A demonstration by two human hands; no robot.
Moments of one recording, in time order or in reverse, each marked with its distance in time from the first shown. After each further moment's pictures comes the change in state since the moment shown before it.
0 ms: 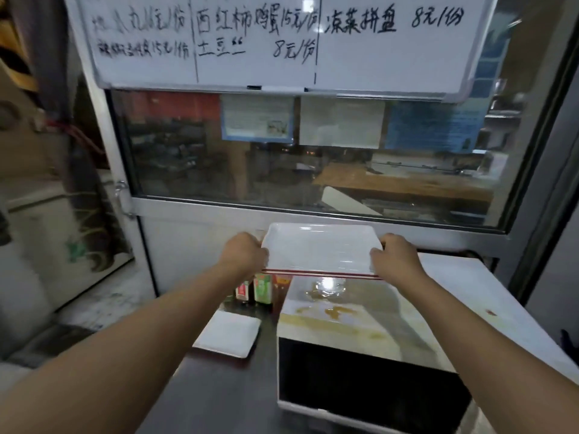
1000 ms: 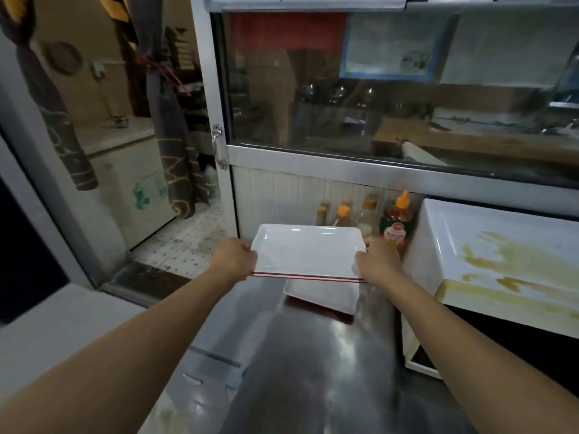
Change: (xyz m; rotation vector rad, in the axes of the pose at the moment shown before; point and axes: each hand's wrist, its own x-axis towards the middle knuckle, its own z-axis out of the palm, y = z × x) left_hand 0.012 -0.270 -0.120 -0.083 0.030 -0.275; right_hand -0.081 -0.160 0.246 -0.047 -0.238 0.016
